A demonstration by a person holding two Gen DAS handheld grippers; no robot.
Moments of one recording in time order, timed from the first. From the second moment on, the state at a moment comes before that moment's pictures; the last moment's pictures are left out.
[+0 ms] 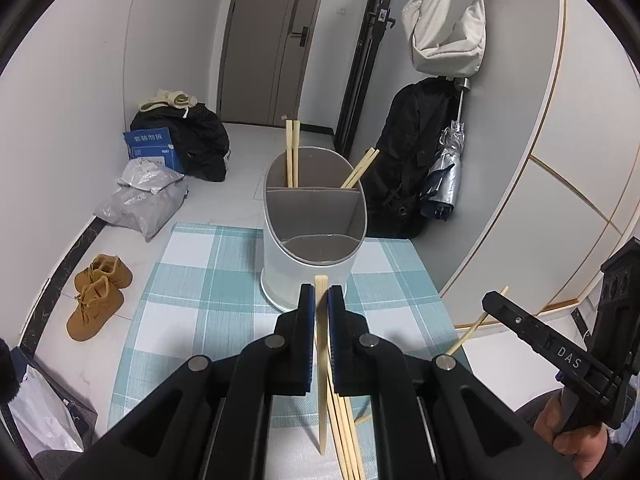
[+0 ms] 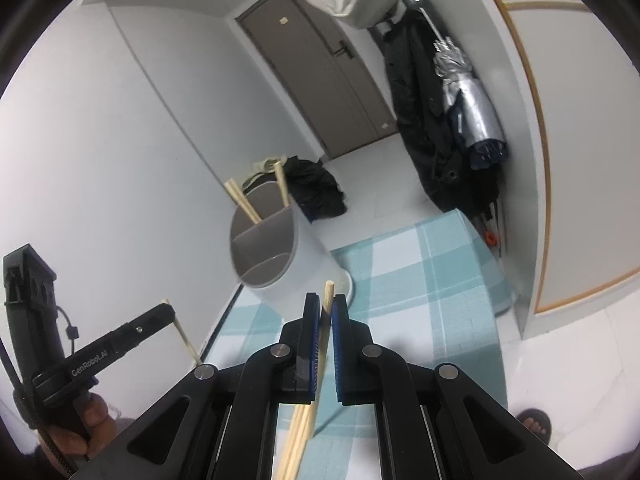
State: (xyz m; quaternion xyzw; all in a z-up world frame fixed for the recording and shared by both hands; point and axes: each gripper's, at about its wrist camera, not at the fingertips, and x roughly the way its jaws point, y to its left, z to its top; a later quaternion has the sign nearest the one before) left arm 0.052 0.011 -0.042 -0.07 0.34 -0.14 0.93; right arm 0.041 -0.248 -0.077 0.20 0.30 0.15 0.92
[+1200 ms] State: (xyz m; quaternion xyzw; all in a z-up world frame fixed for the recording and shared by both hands) left arm 0.066 0.013 -0.012 -0.07 0.36 -0.17 0.92; right arm 0.036 -0.206 -0.024 0.12 0.27 0.17 0.94
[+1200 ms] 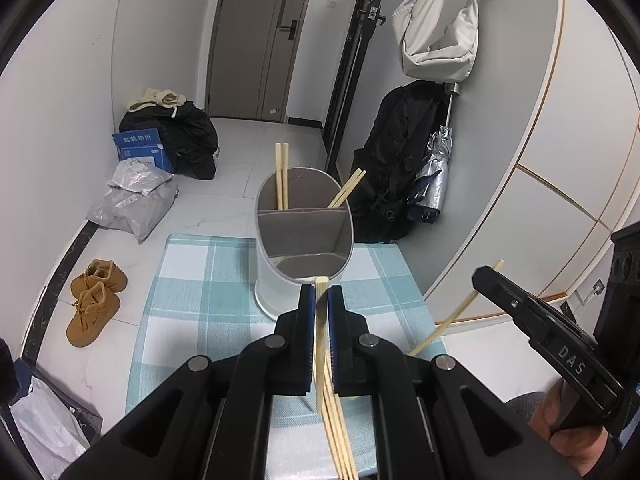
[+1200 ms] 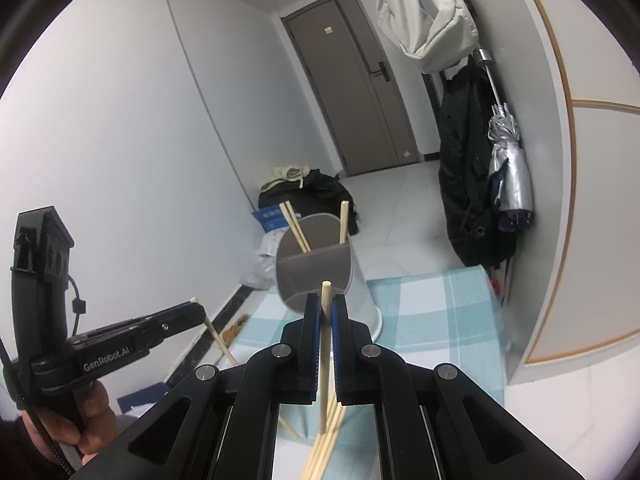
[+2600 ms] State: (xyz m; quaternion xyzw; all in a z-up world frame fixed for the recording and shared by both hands) left arm 0.224 0.015 0.049 -0.06 0.32 -0.20 0.92; right arm 0.241 -0.172 0.080 0.06 0.24 0.21 0.95
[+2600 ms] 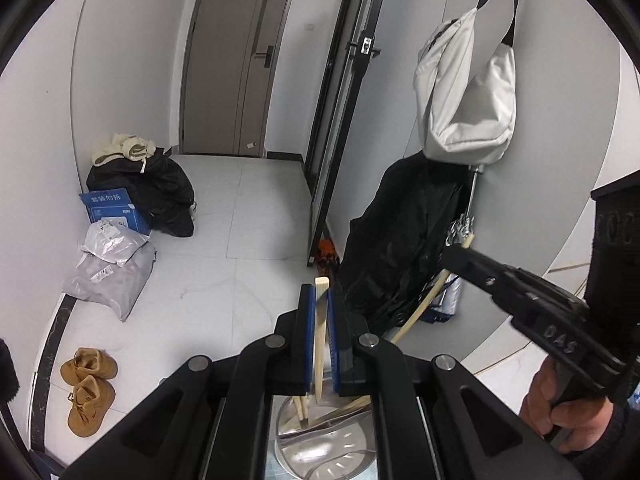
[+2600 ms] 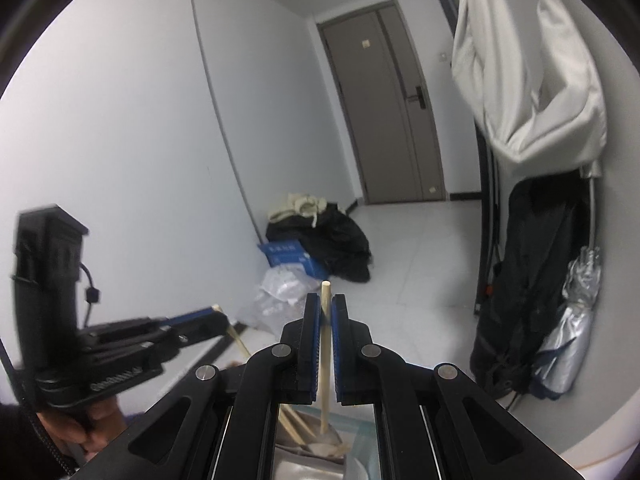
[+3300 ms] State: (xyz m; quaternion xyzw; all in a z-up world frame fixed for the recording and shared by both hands) left arm 0.224 0.009 0.022 -0.04 0.34 -0.24 0.91; right arm 0.251 -0.164 0.003 0.07 0.31 0.24 0.92
